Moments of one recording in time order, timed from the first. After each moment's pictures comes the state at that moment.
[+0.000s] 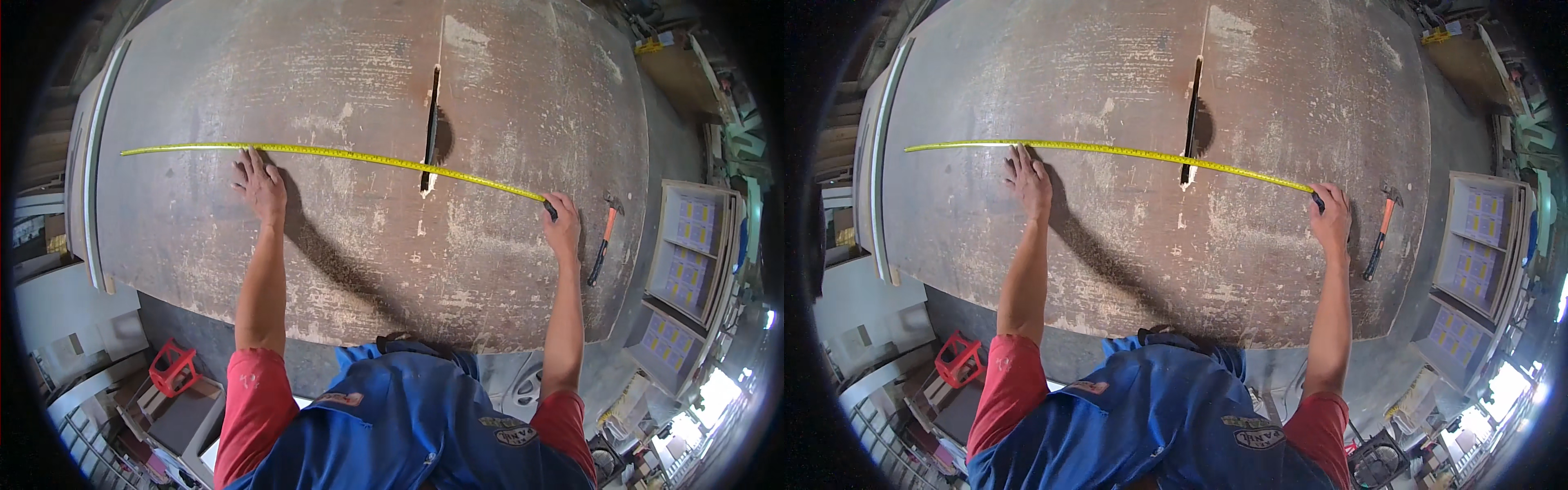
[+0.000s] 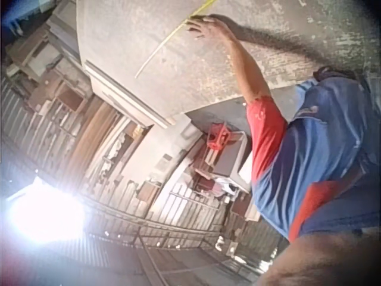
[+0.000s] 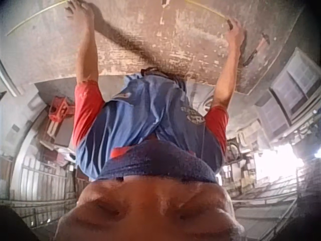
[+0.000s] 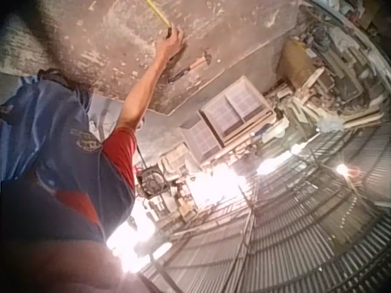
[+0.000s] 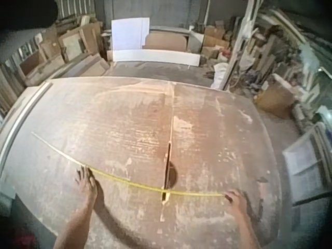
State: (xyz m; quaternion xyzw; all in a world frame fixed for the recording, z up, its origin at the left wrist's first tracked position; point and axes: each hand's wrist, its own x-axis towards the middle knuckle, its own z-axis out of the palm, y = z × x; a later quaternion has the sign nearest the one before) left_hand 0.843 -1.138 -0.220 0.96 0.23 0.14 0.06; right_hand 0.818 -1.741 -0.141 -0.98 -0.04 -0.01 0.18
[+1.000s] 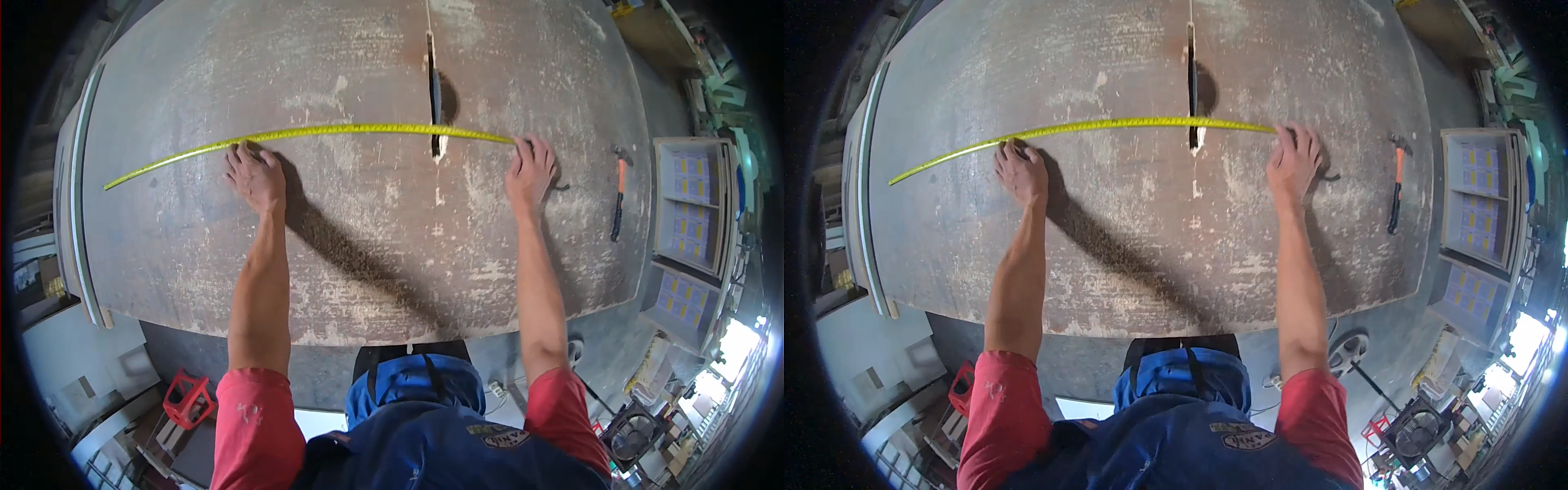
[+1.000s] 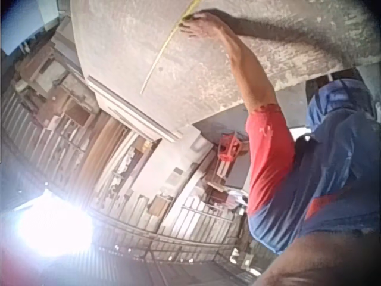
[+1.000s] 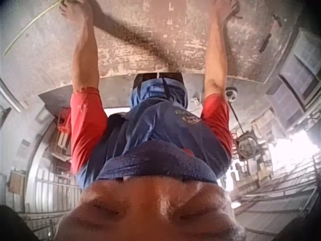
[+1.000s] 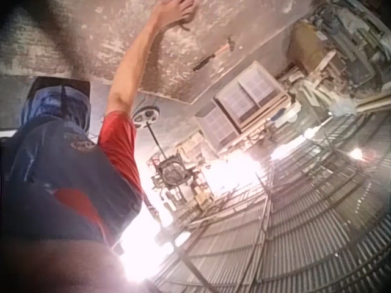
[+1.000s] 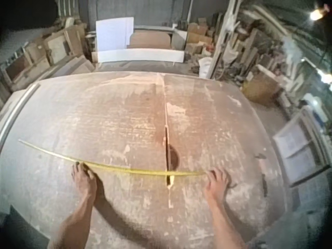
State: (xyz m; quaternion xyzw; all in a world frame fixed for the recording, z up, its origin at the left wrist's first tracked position) left_hand 0.842 -1.148 -0.208 0.95 0.24 0.16 0.12; right_hand 0.803 -1.613 -0.195 -0.97 0.05 -0.22 0.08
